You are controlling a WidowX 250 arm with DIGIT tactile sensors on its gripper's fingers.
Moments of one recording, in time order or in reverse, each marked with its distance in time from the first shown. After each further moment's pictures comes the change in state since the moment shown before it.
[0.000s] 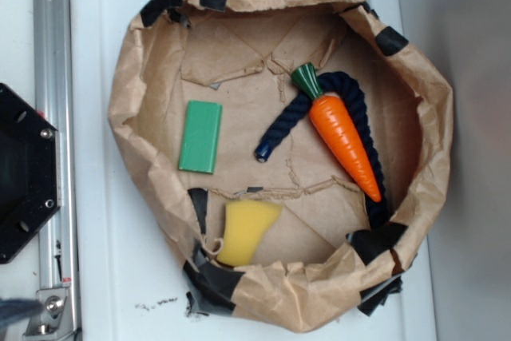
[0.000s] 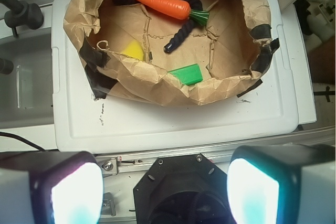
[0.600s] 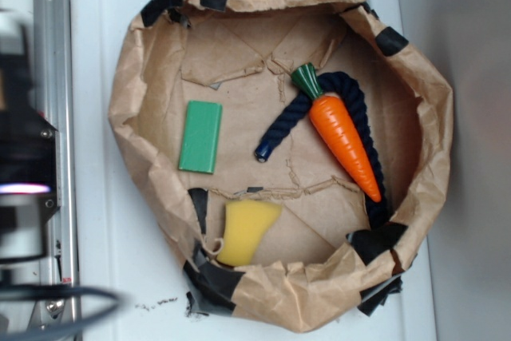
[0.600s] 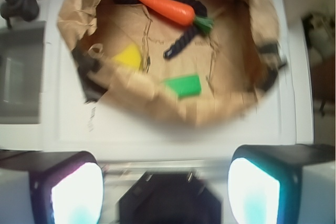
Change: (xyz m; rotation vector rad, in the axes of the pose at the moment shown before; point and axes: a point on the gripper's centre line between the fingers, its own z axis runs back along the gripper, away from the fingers) arm 0.037 0.004 -0.036 0.057 0.043 -0.149
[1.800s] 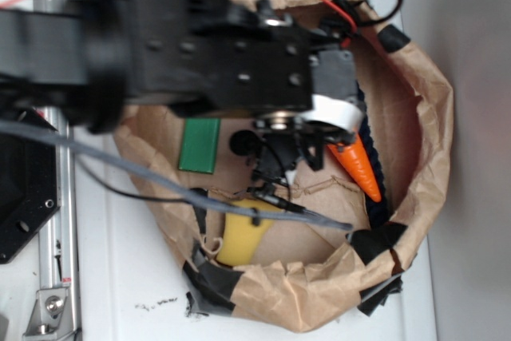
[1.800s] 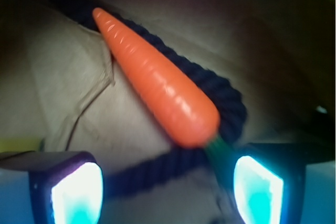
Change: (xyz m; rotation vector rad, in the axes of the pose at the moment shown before) arm 0.117 0.028 -0.155 0.049 -0.119 -0.369
